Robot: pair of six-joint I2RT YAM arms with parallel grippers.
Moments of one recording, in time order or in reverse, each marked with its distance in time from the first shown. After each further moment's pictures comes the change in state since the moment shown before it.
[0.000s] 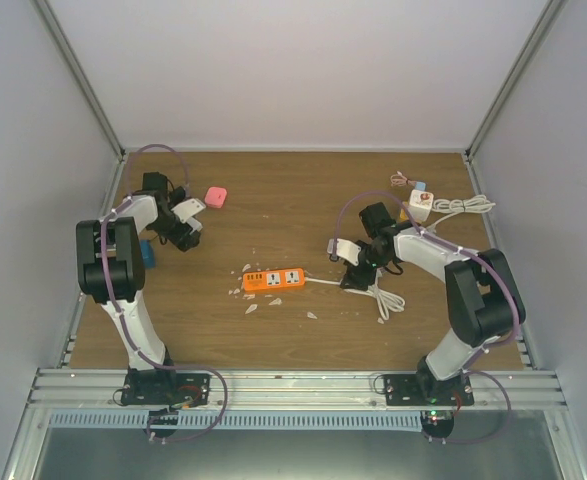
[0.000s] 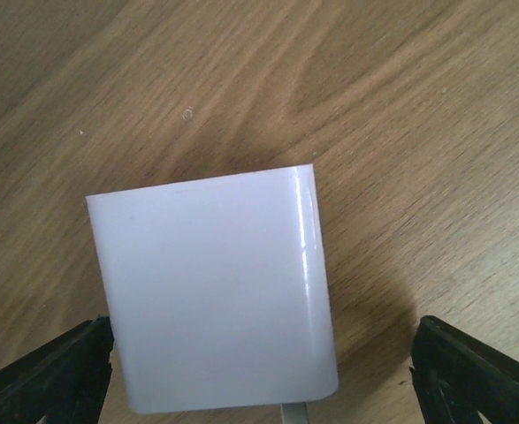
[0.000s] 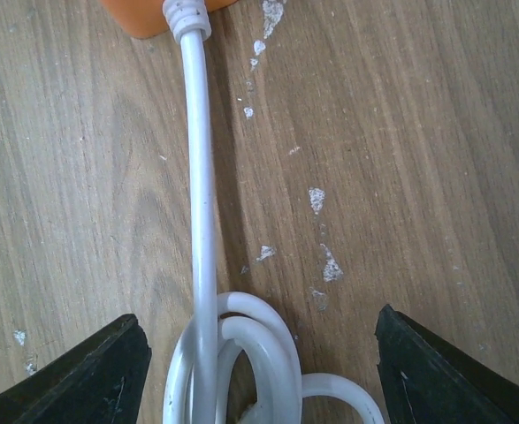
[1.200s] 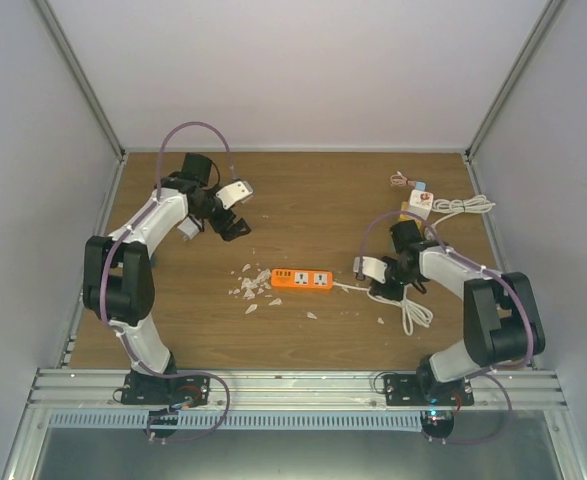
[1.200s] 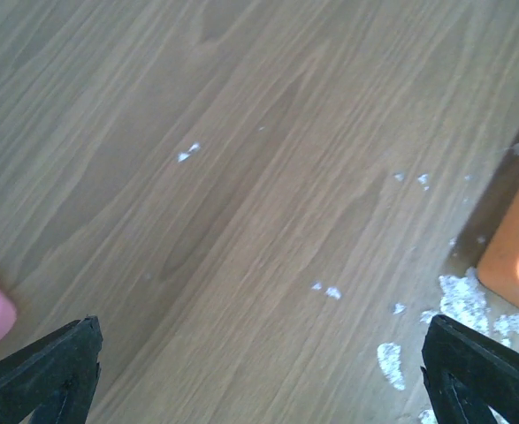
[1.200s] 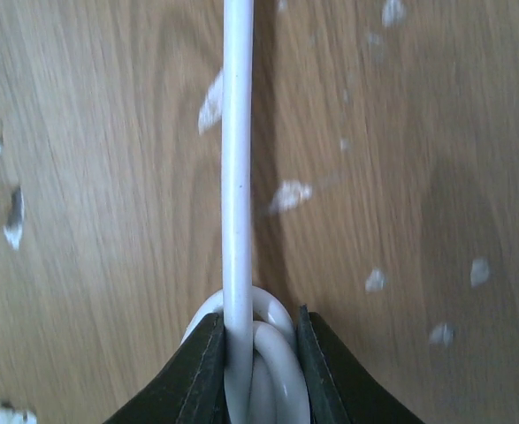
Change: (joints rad) left arm -0.280 -0.177 0.084 -0.093 0.249 -0.126; right arm -0.149 -0.132 -0.204 0.013 0.076 -0.204
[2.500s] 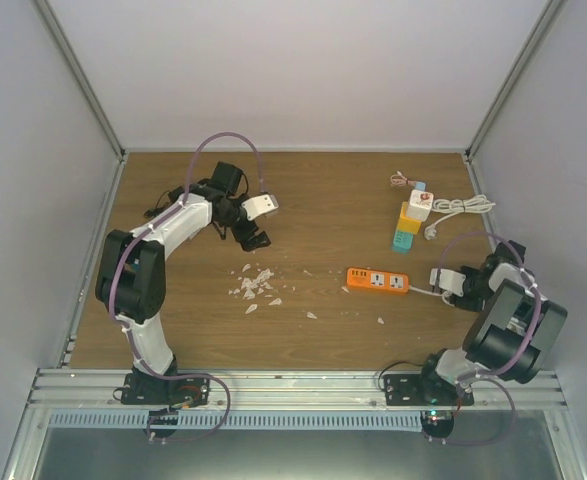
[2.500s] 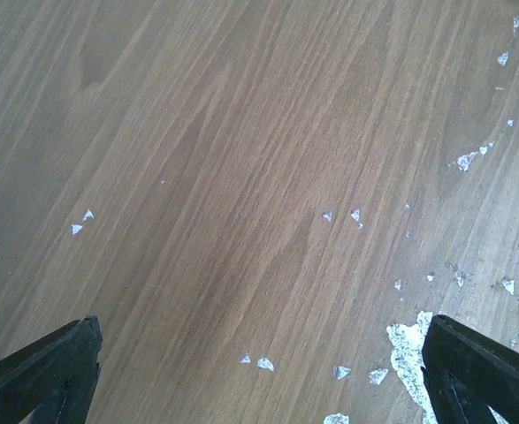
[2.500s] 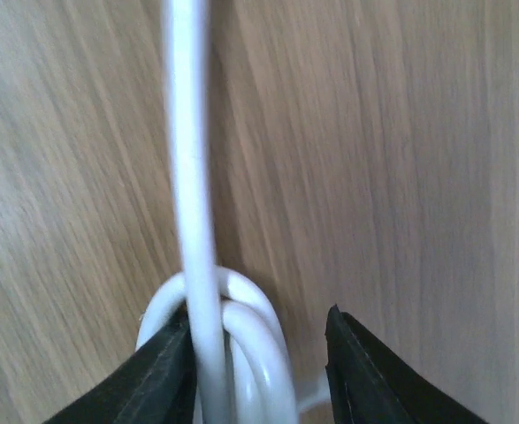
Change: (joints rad) left arm -0.175 0.045 -0.017 0.049 -0.035 0.000; right arm -0.794 -0.079 -0.078 0.025 0.031 -0.790
